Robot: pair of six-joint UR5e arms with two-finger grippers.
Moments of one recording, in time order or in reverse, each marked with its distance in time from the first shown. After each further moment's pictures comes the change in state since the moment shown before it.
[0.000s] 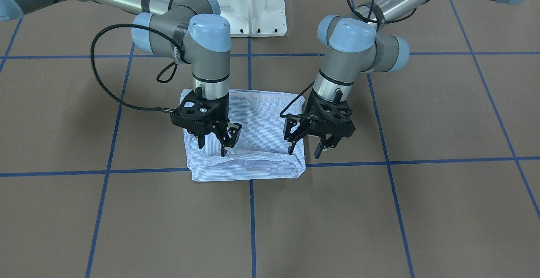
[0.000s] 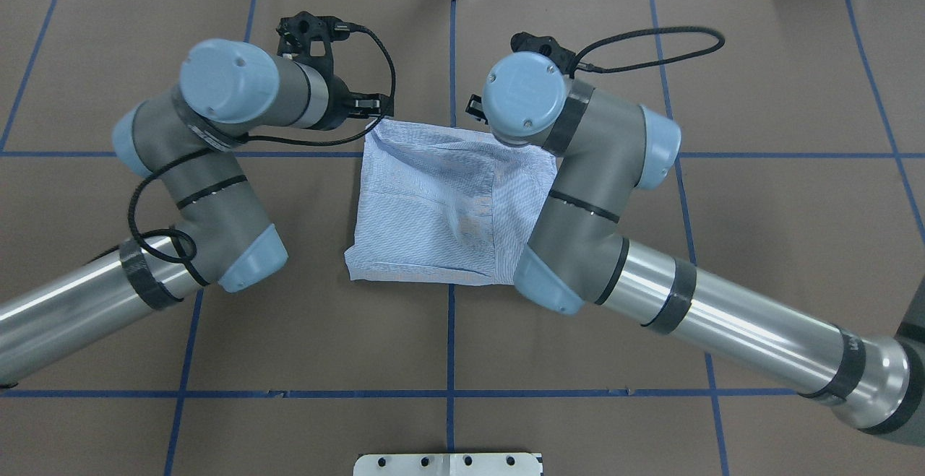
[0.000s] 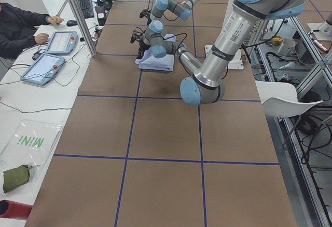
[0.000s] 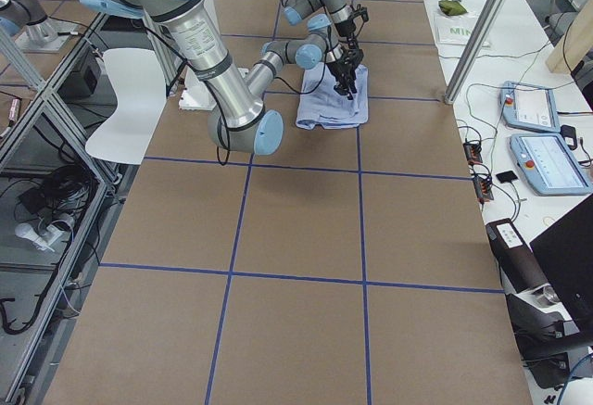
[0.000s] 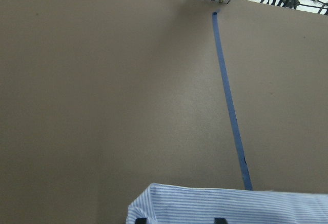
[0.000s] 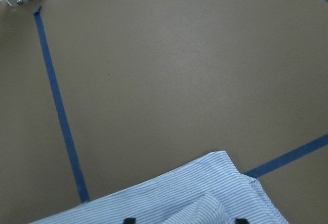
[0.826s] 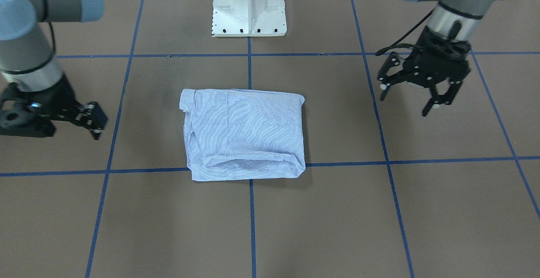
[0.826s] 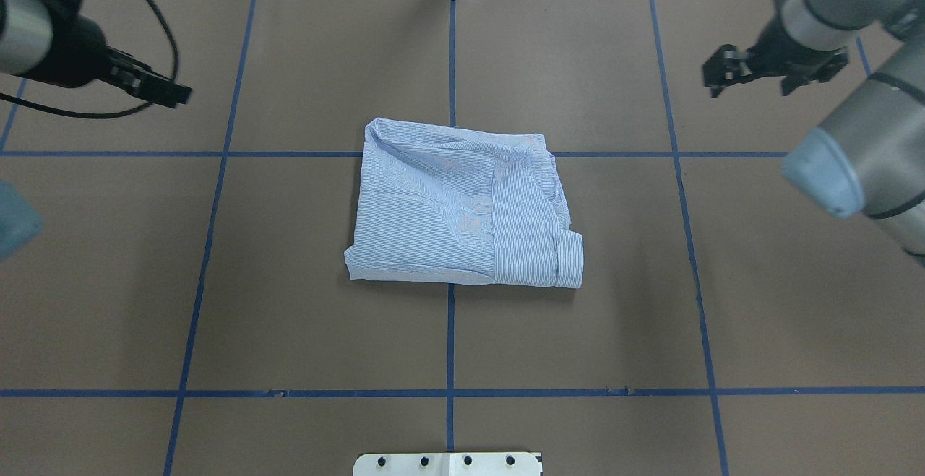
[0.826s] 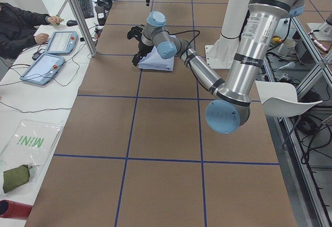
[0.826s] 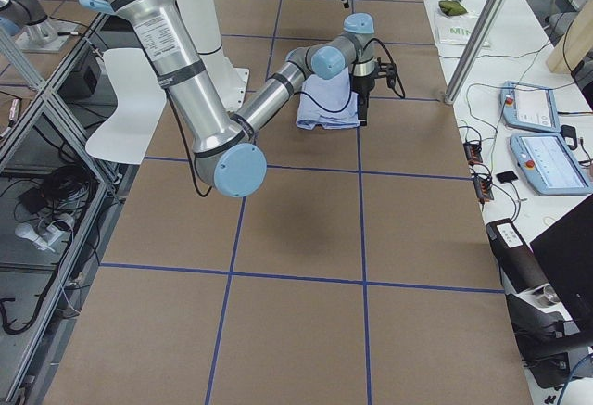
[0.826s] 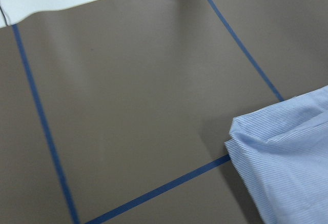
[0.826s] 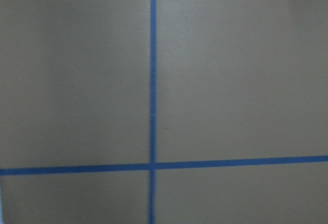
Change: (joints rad) left arm -0.325 0.339 -0.491 0.386 -0.228 0.686; right arm 0.445 -0.439 0.374 -0.230 0.411 -0.870
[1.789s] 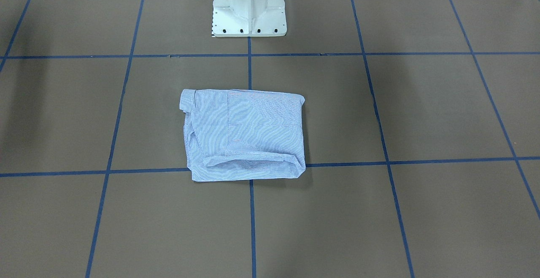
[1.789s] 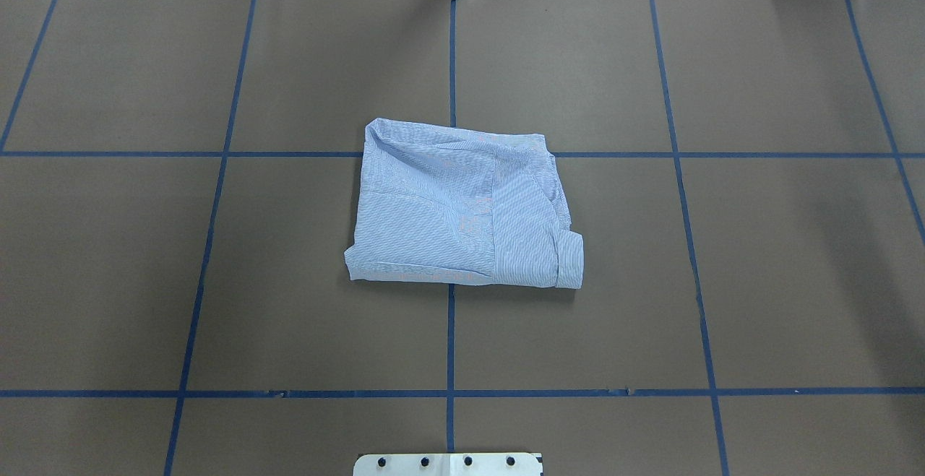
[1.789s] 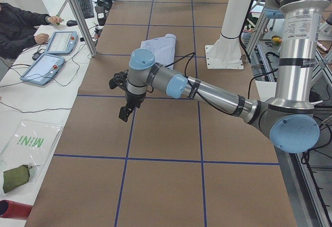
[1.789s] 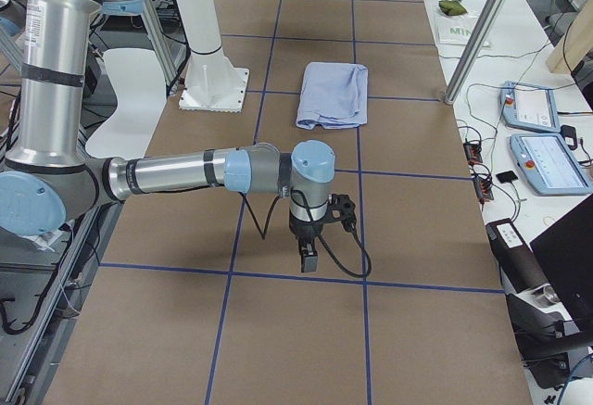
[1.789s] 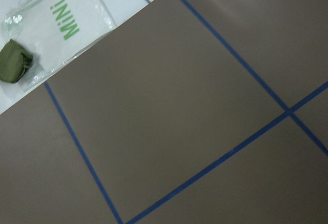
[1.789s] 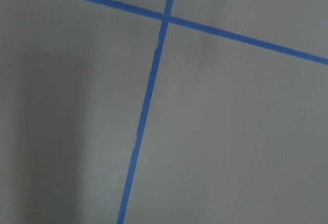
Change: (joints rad) left arm -0.439 0.260 0.170 0.068 -0.209 0.474; right arm 0.447 -0.533 0.005 0.016 0.139 -0.826
